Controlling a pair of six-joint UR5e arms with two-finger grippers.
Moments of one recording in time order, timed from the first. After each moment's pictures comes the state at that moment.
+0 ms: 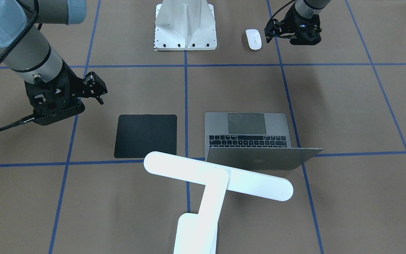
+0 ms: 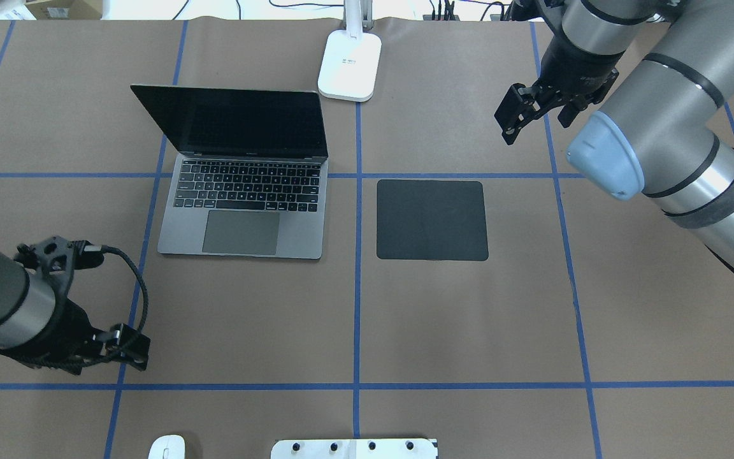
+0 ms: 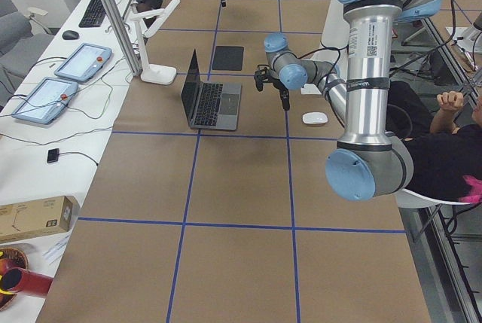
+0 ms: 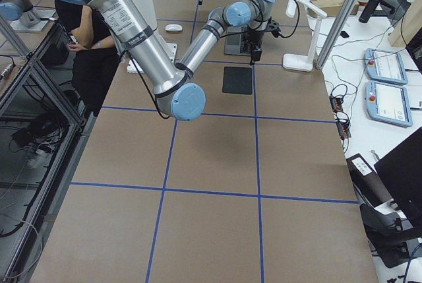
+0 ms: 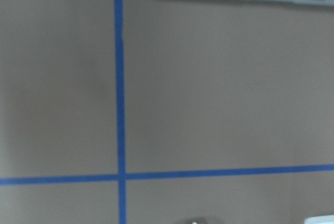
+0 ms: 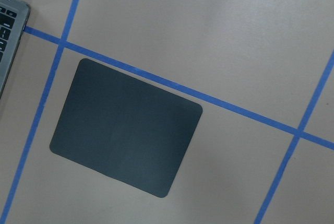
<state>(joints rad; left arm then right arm) -0.48 -1.54 -2.30 -1.60 -2.15 -1.29 0.97 -0.93 1.85 -2.00 2.26 0.40</state>
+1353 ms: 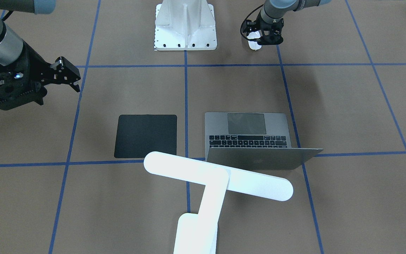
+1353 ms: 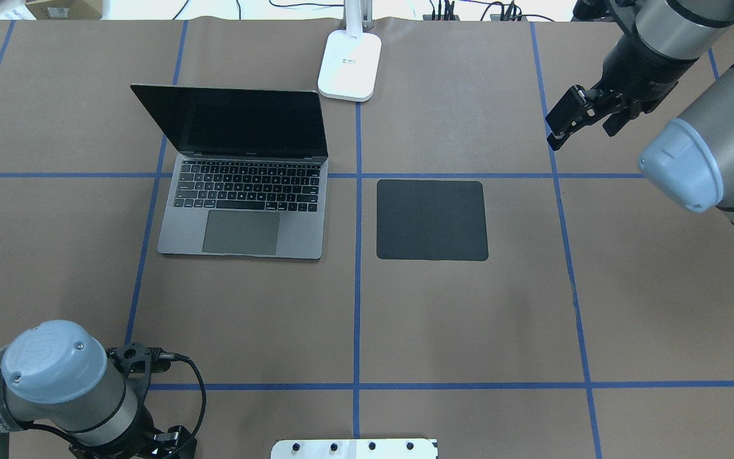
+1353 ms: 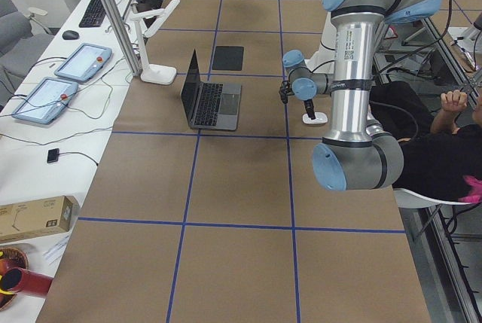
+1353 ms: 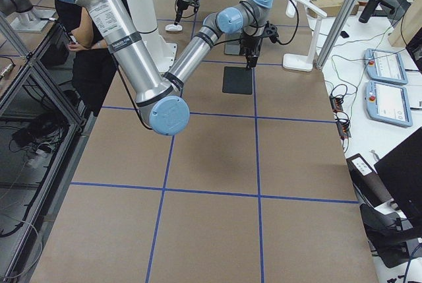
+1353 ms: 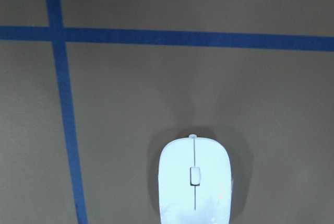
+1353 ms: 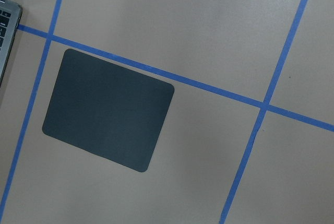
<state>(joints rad) -0.22 -1.59 -2.15 -1.68 -2.14 -1.39 1.03 -1.05 1.96 -2.00 2.33 0.38</state>
